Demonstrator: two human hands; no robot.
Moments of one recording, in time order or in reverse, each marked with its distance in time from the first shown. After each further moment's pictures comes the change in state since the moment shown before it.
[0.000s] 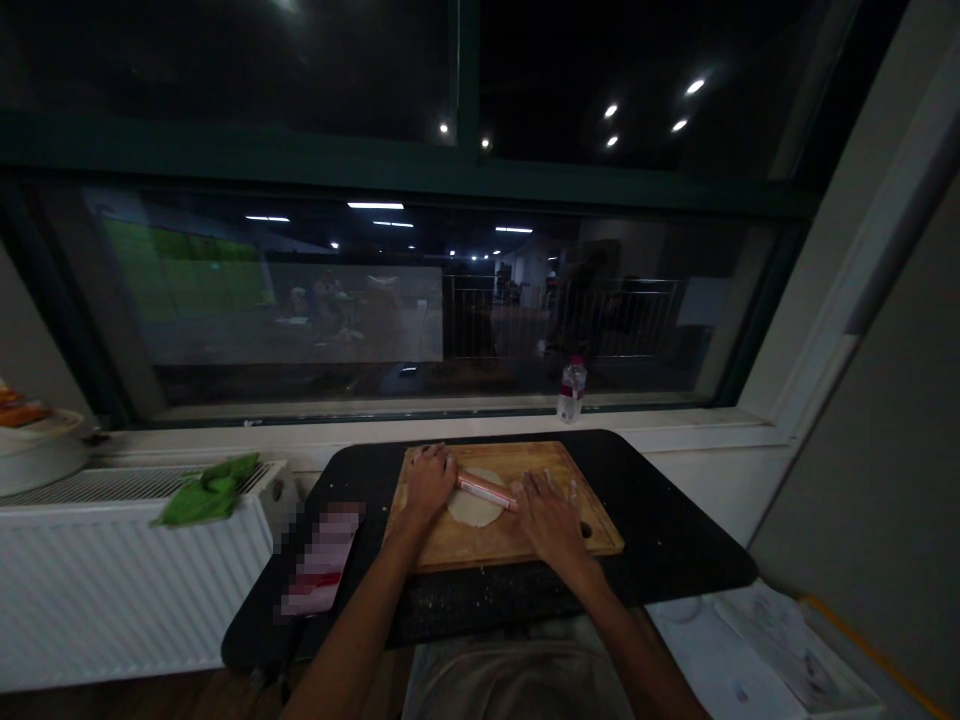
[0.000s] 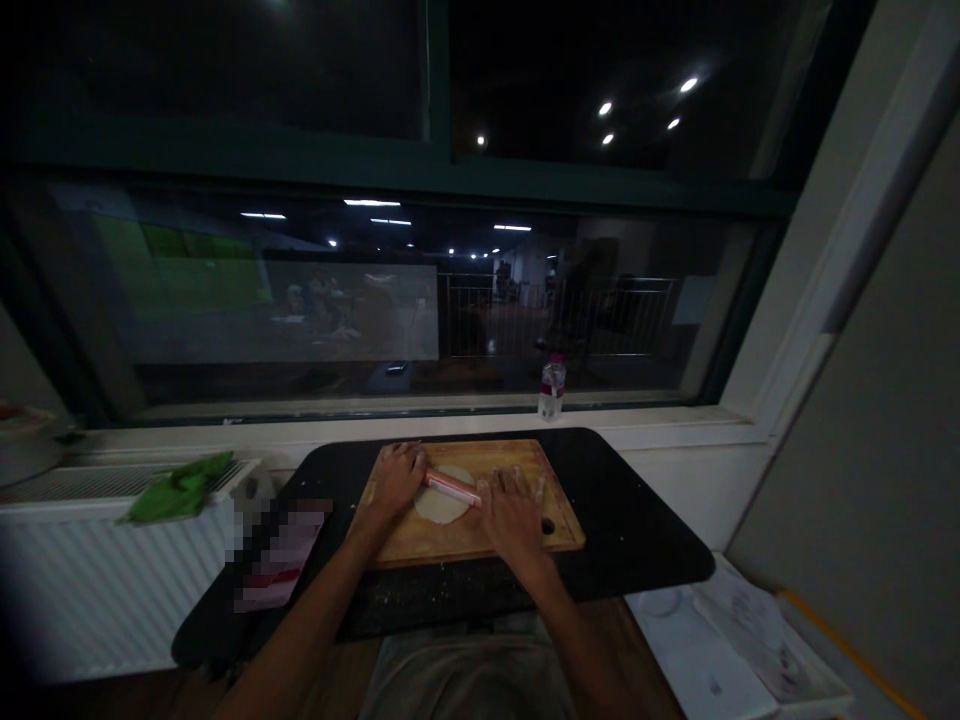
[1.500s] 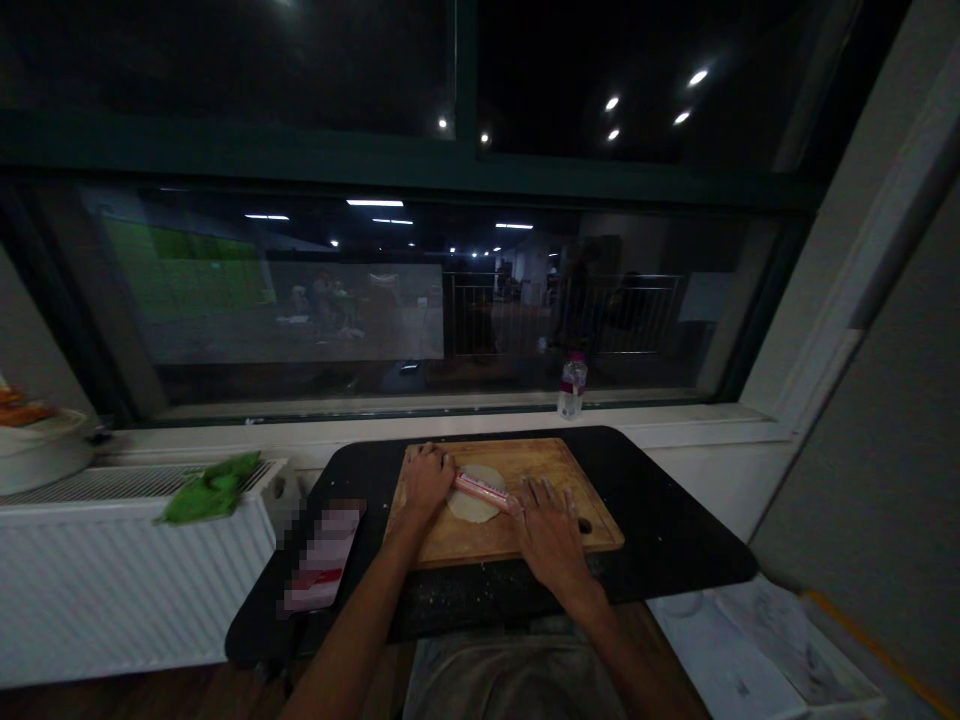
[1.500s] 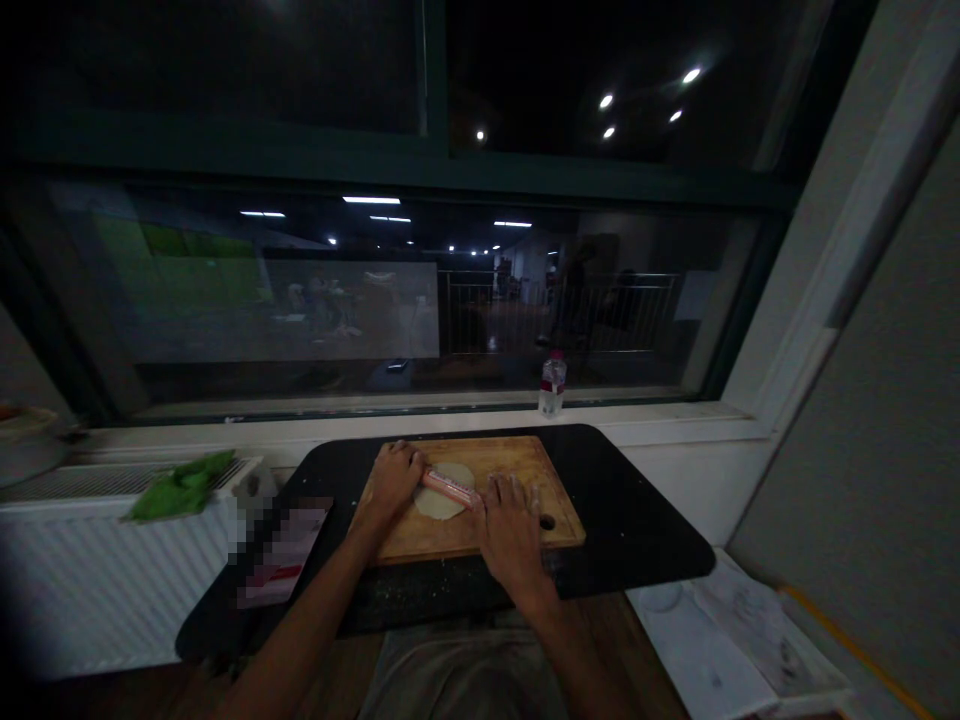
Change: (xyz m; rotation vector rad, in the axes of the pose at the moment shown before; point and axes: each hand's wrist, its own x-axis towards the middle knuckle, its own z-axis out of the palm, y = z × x) left_hand -0.005 0.004 -0.016 0.041 -0.035 -0.066; right_hand -0.026 -0.009 0.006 -0.007 0.071 -0.044
